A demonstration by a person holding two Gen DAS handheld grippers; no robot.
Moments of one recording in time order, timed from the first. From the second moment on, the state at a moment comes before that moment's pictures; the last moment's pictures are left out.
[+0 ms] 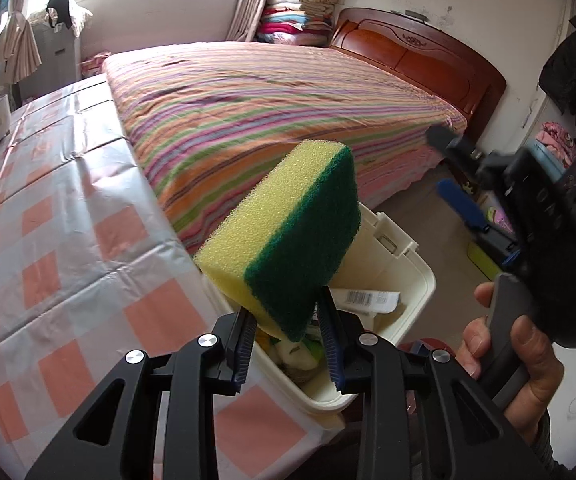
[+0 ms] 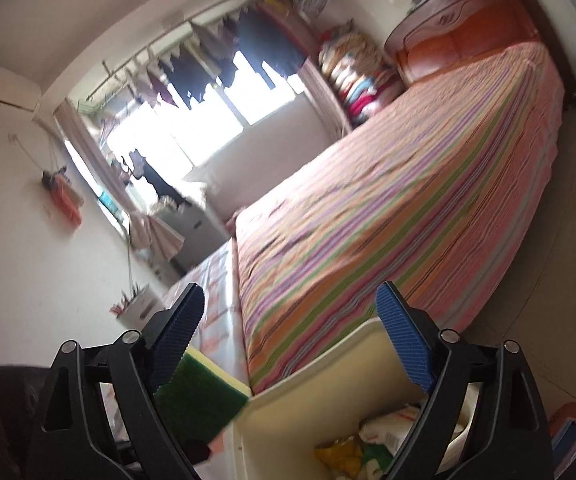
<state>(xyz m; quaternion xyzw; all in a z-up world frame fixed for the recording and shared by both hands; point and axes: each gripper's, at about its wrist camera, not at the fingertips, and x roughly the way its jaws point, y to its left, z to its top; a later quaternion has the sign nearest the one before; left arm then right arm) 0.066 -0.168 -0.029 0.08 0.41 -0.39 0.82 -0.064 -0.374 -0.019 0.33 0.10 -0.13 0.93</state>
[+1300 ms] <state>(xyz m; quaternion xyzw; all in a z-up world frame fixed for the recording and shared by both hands) 0.129 0.051 0.024 -0.07 0.21 -0.16 0.96 0.014 -0.162 0.011 0.15 0.11 -0.05 0.98</state>
